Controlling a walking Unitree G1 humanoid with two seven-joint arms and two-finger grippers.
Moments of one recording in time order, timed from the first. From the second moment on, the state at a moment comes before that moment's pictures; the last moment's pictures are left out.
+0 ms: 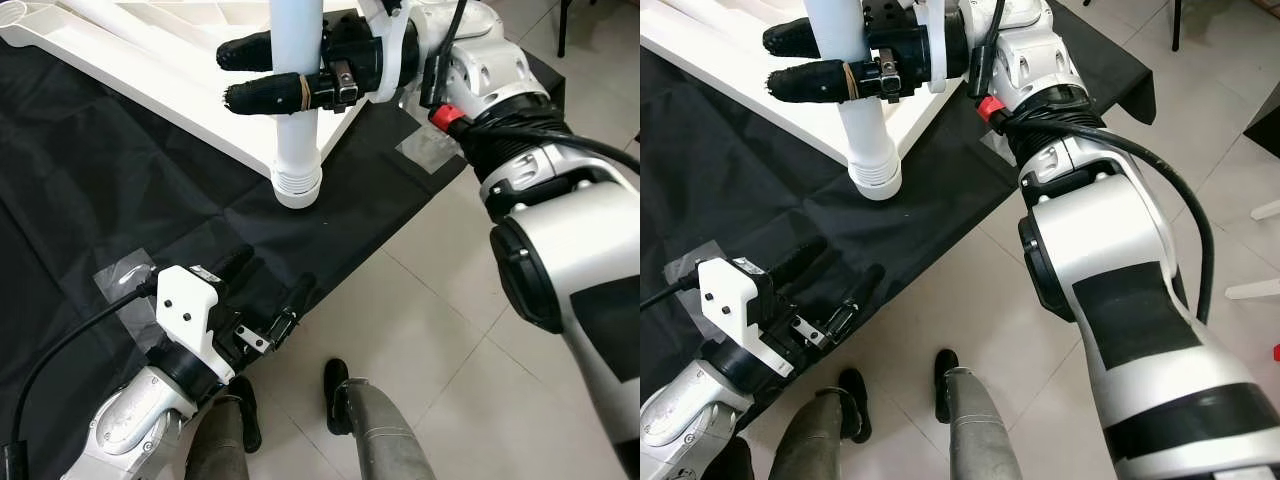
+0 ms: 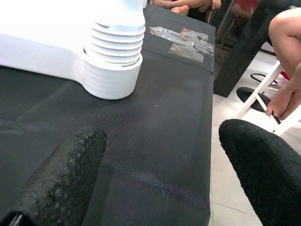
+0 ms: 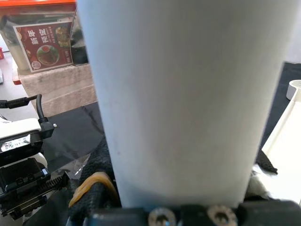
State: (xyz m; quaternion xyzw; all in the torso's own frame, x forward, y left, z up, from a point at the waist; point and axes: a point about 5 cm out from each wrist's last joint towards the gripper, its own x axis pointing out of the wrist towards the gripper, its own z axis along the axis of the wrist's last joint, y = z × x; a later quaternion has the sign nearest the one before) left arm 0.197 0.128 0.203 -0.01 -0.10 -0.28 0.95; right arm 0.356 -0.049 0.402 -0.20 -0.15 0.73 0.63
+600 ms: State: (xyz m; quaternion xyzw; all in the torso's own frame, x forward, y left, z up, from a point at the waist) left arm 0.197 0.128 0.203 -0.01 -0.11 -0.28 0.95; right arm 0.356 -0.045 0.401 -0.20 -0.16 0.73 0.63
